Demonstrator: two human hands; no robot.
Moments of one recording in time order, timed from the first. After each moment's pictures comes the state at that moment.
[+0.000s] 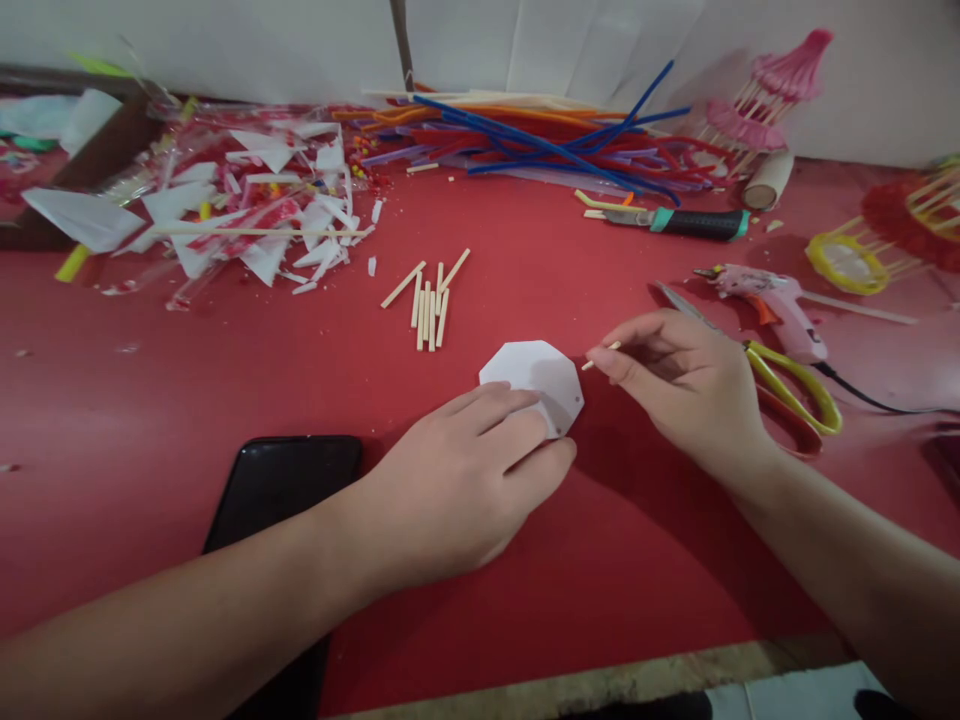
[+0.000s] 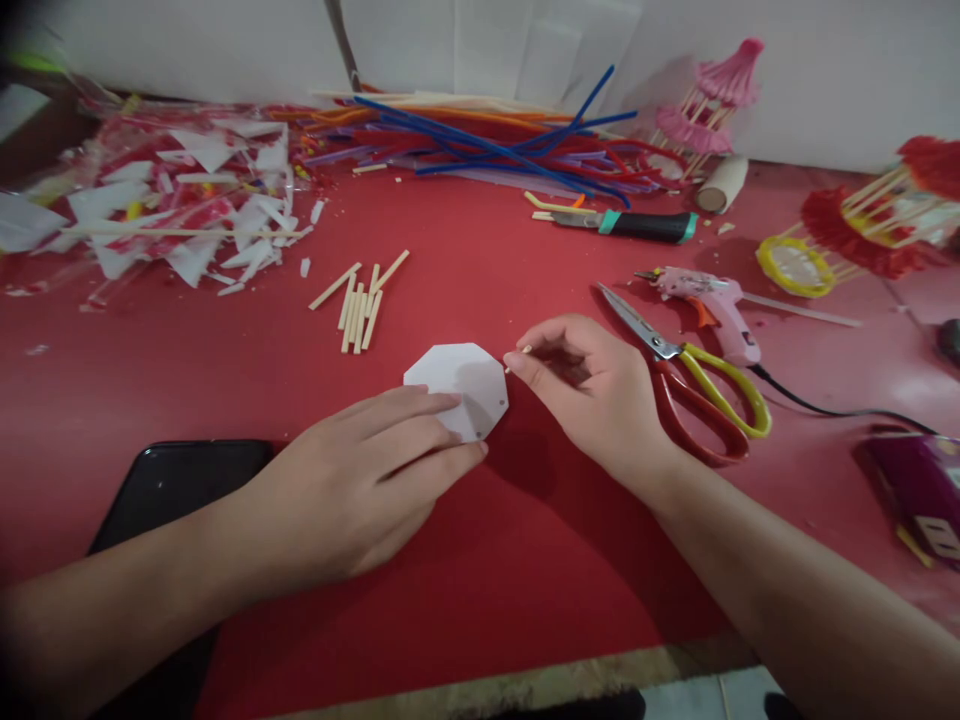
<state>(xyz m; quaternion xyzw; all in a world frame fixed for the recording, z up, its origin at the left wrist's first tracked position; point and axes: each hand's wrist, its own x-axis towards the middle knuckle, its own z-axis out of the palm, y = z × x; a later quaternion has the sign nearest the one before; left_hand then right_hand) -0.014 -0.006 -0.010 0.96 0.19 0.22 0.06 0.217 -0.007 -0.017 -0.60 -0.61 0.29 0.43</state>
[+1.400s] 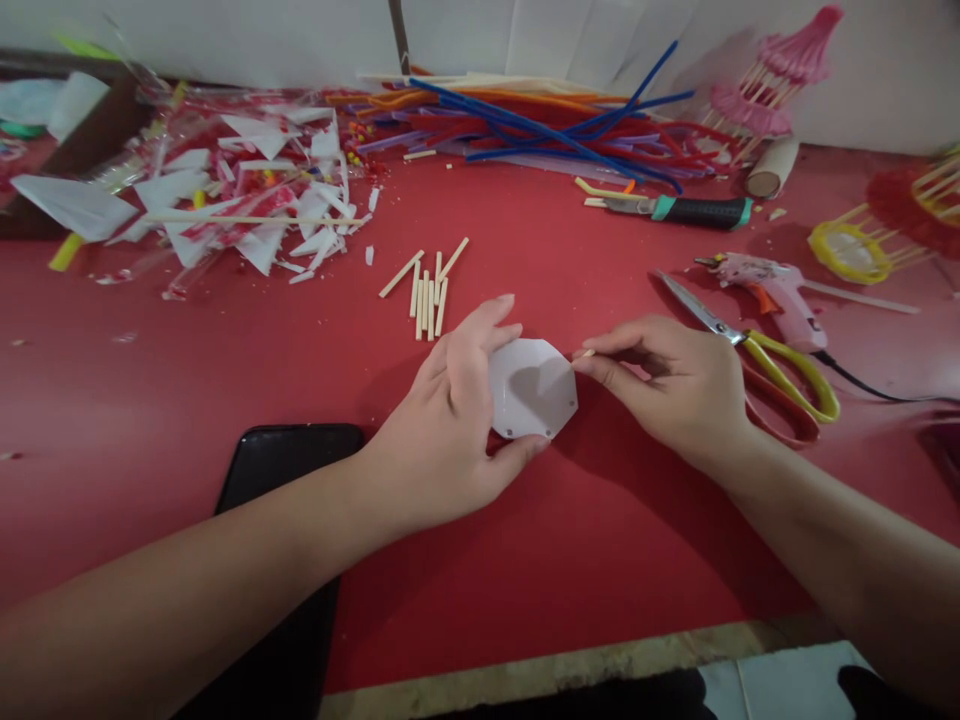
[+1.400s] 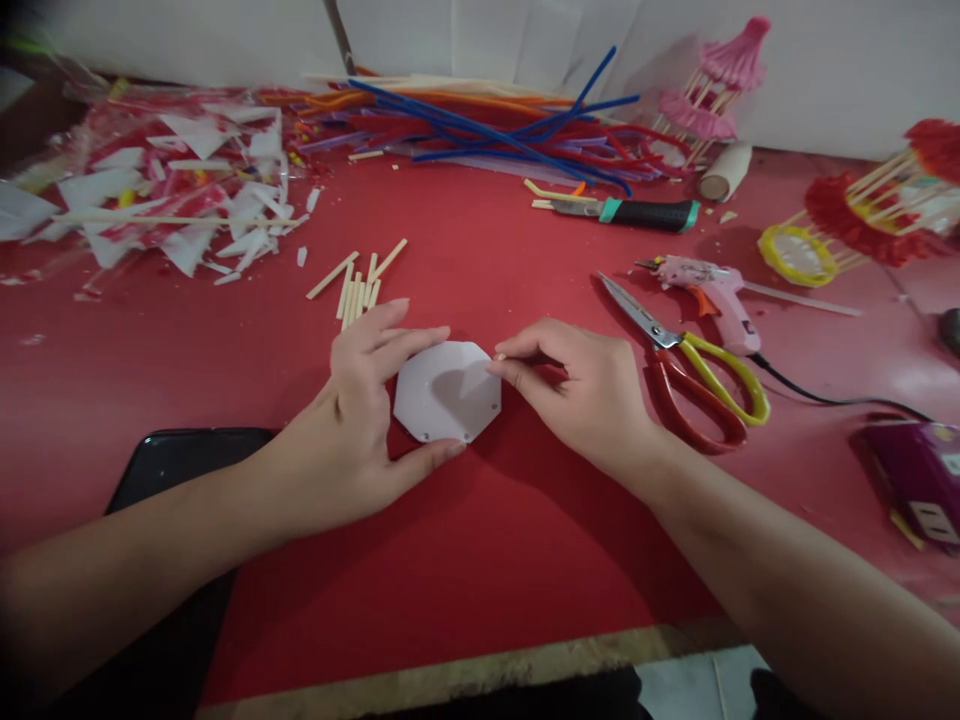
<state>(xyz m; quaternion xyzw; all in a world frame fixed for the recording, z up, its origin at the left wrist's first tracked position) -0.014 0.001 -0.028 0.88 0.34 0.27 0.20 0.217 -0.011 -0.022 -0.58 -0.70 0.16 0.38</state>
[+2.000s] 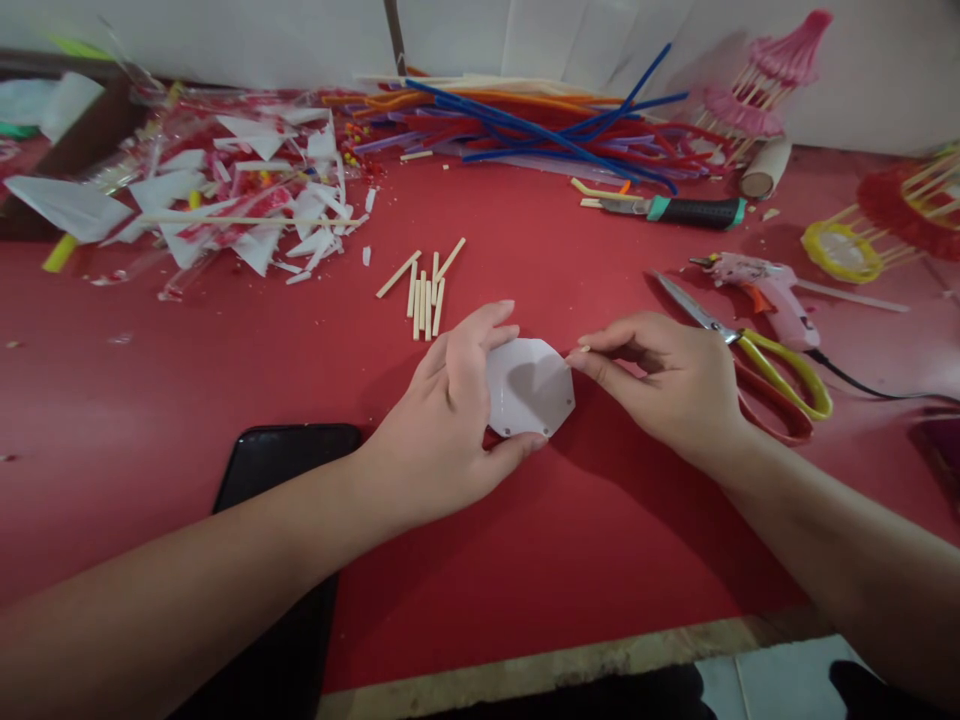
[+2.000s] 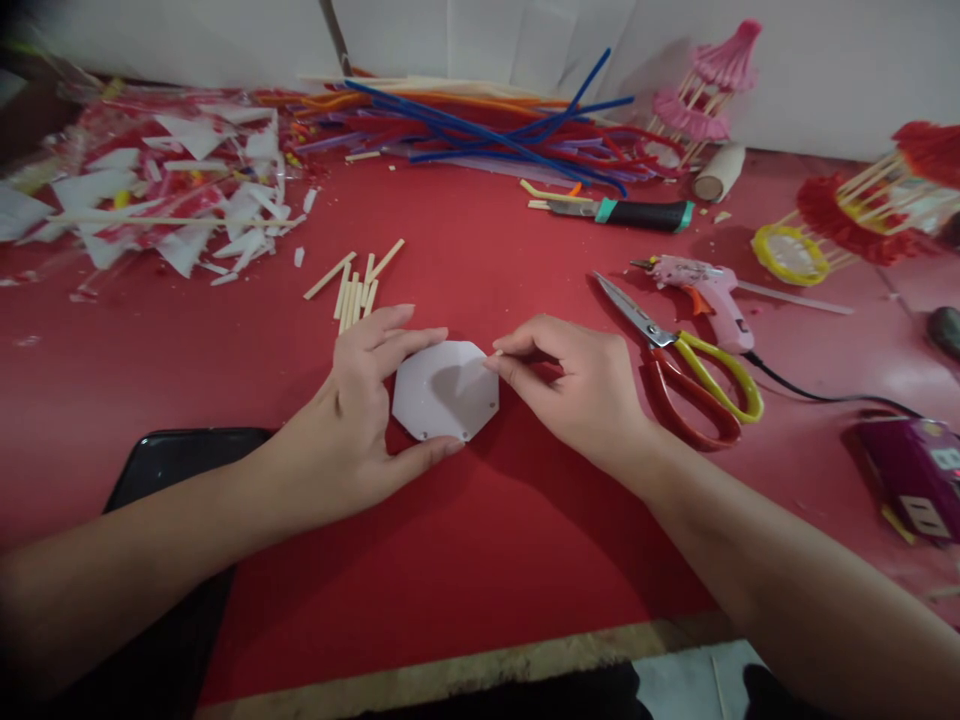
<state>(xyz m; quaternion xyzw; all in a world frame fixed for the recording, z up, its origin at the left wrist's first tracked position) -0.016 0.003 -0.030 0.87 0.36 0.26 0.21 0.216 -0.010 -0.023 -0.58 -0.70 0.17 0.38</state>
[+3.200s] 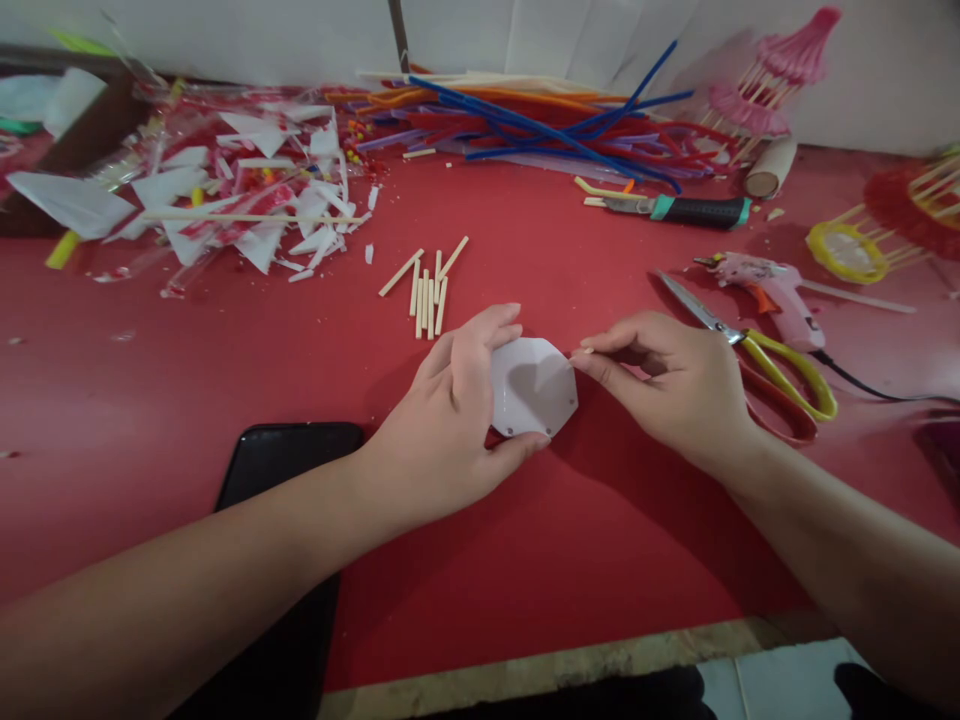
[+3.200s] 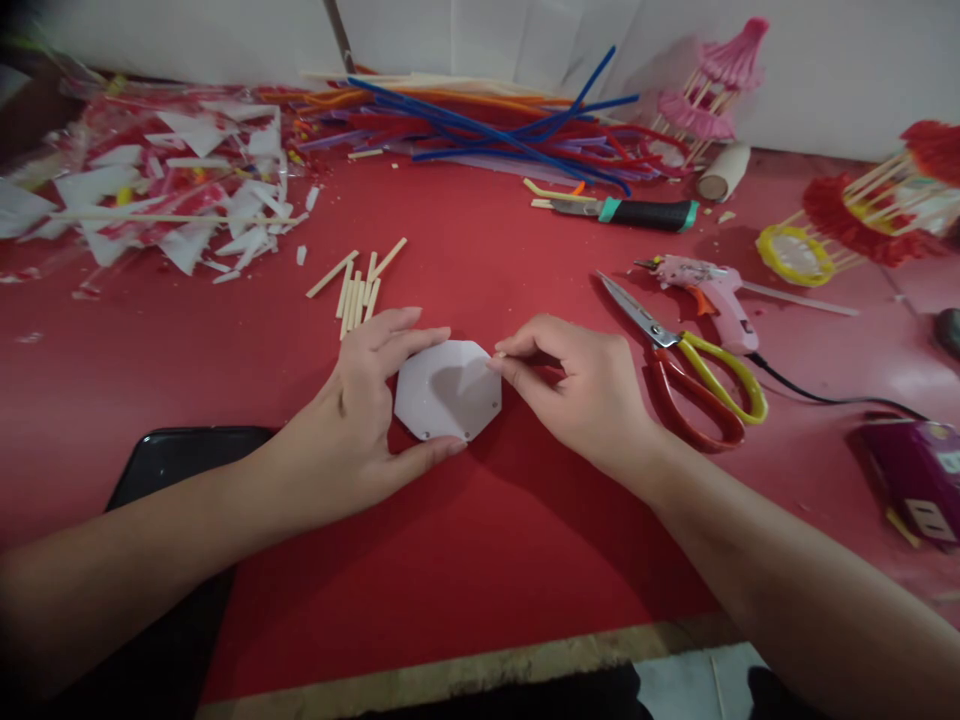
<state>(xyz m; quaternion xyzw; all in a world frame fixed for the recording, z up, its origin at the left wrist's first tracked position) -0.015 0.003 -0.028 0.86 0.38 0.25 0.23 0.216 -0.010 -0.022 -0.56 -0.71 0.17 0.38</state>
